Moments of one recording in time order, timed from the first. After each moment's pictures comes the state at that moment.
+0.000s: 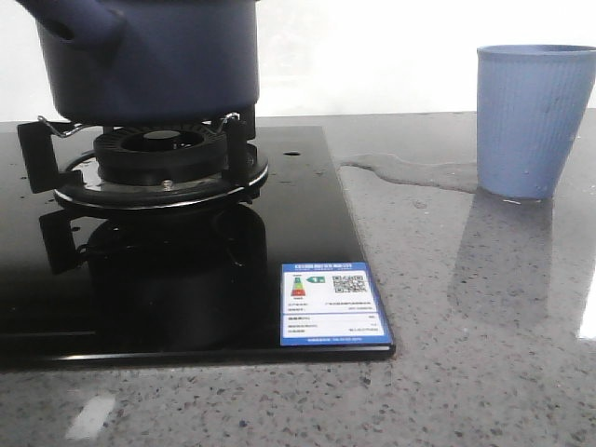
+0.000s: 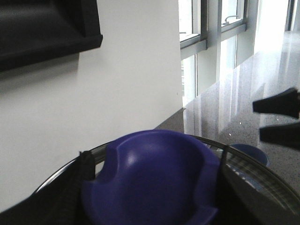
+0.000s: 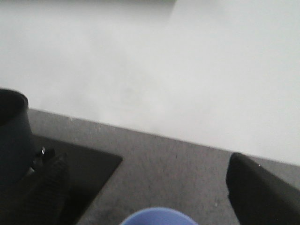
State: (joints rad) left arm -0.13 1.22 -1.13 -1.52 0.77 1.67; right arm 0.08 1.00 -0.63 -0.68 -0.36 0.61
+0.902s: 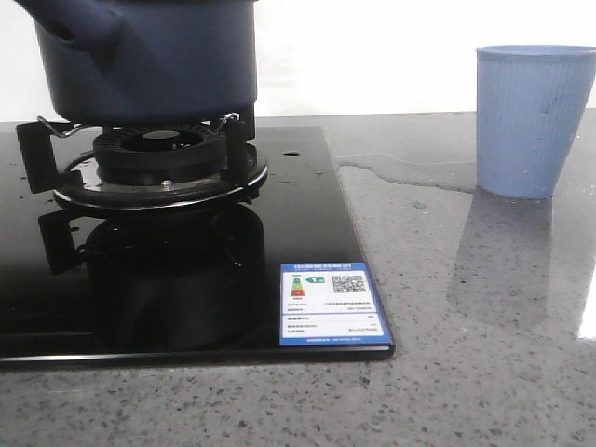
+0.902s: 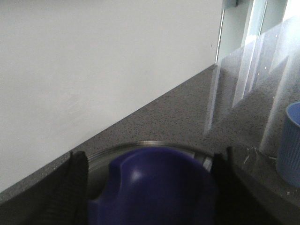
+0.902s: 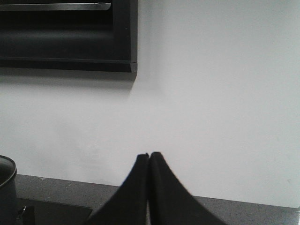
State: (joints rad) left arm -0.14 1.50 -1.13 -1.71 0.71 1.90; right arm 0.08 0.61 -0.63 -0.66 -0.11 0.65
